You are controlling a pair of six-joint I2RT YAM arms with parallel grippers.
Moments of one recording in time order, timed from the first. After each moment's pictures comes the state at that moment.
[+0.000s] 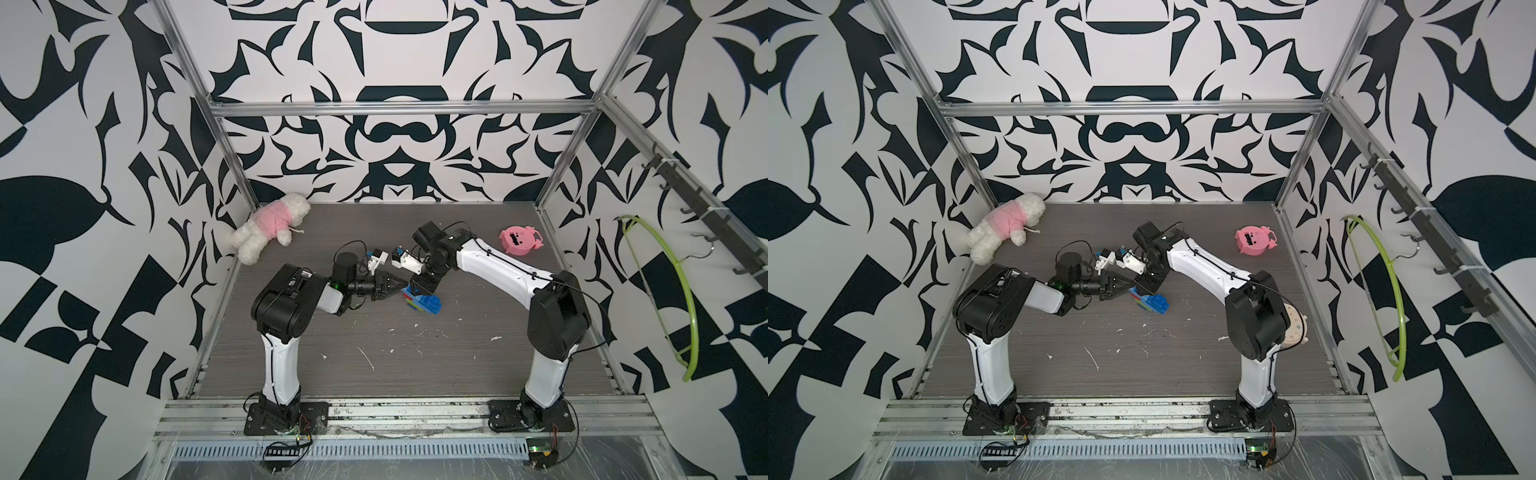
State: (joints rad) left arm -0.45 1.99 0.78 0.91 1.07 -1.10; right arm 0.64 1.87 1.55 -0.98 -0.22 -0.36
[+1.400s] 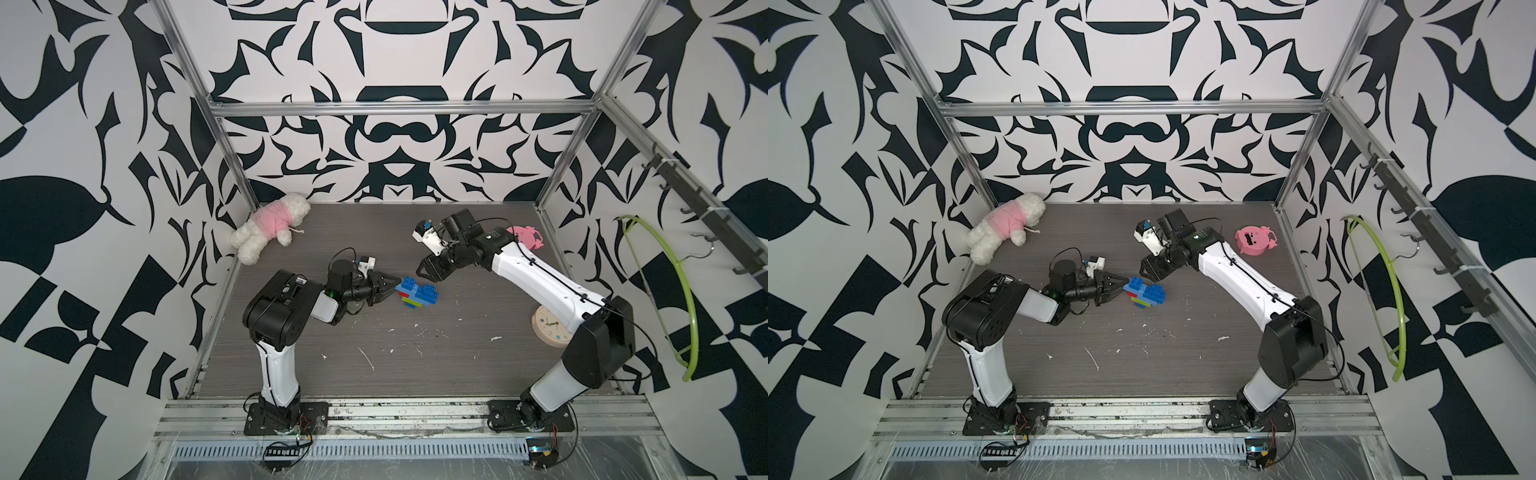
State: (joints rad) left arm -0.44 1.91 0.66 0.97 0.83 -1.44; right arm 0.54 1.61 1.43 -0.82 -0.30 -0.09
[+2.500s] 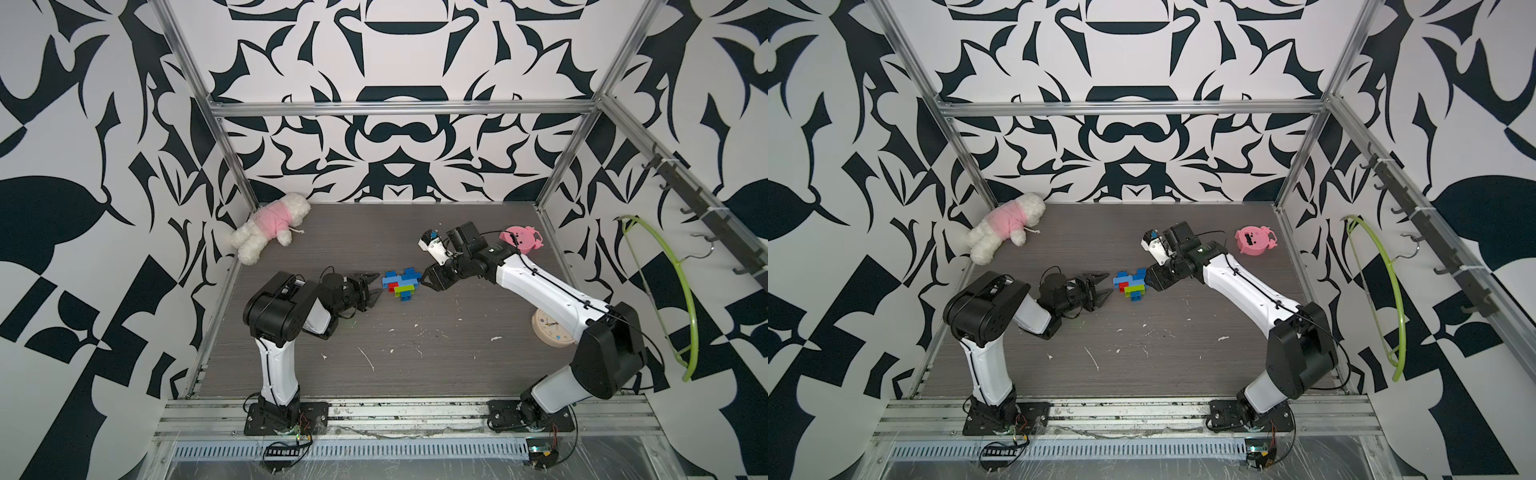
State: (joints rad) left arm -0.39 1.91 0.49 1.08 0.51 -1.90; right arm 0.52 1.54 1.23 -0.68 -0.30 -0.01
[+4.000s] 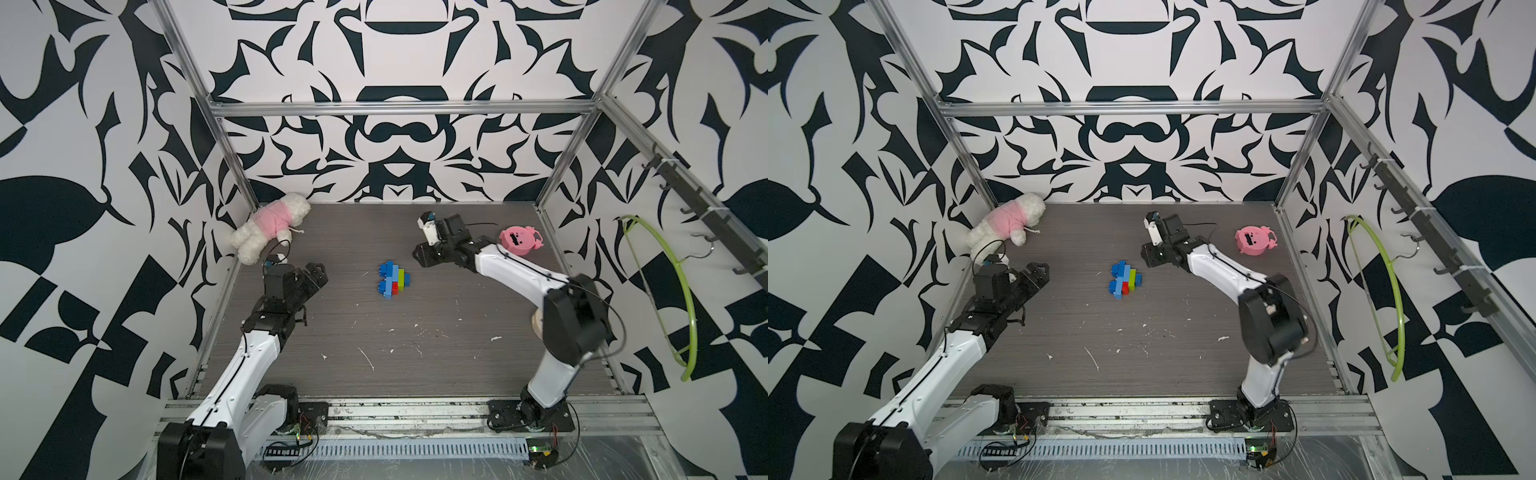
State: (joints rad) left arm -0.13 0.94 0.56 -0.15 -0.02 -0.72; right arm 0.49 1.64 1.23 -0.34 -0.09 0.11
